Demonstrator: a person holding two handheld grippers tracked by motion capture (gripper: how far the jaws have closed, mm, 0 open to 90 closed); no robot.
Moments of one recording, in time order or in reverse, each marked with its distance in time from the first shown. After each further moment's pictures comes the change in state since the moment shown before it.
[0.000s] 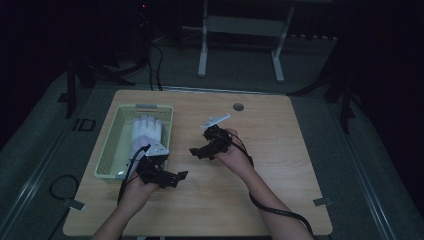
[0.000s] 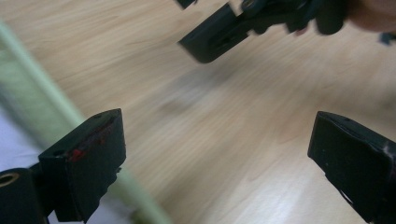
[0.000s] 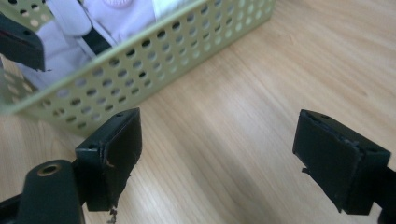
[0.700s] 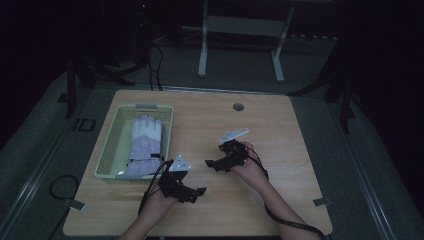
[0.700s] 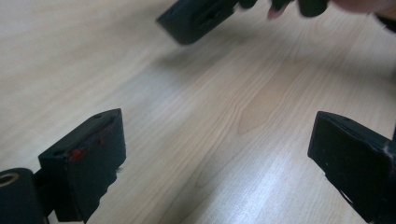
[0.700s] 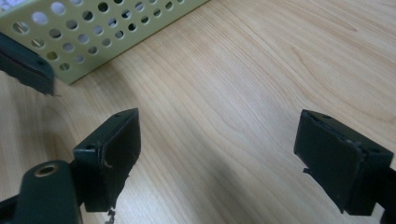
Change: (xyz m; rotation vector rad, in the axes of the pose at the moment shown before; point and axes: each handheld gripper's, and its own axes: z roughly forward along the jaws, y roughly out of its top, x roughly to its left) left arm -0.035 -0.021 0.054 0.063 -0.079 0.020; right arm -0.018 -0.064 -0.014 -0.025 0.015 0.025
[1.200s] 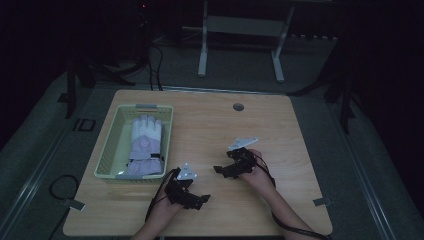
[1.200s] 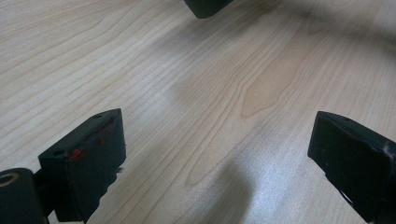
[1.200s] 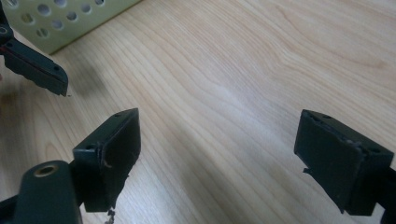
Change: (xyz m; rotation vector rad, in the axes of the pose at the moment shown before) left arm -0.007 -0.021 0.028 0.008 0.011 0.019; right arm -0.012 -0.037 -0.003 -0.014 -0.018 0.026
